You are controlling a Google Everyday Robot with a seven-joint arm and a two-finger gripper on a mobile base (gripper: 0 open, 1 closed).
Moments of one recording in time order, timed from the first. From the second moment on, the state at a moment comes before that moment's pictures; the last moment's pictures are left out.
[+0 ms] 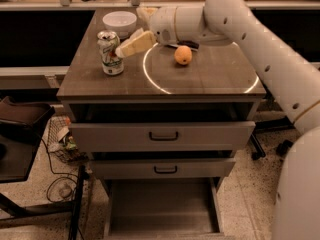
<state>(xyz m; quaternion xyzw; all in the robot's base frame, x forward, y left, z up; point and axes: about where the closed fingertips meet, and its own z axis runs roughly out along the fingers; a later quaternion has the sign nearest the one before) 0.709 0.076 0.954 -0.52 0.58 0.33 0.54</state>
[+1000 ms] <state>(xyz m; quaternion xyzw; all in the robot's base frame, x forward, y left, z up) 0.702 0.124 0.913 -0.49 0.56 0.40 0.53</state>
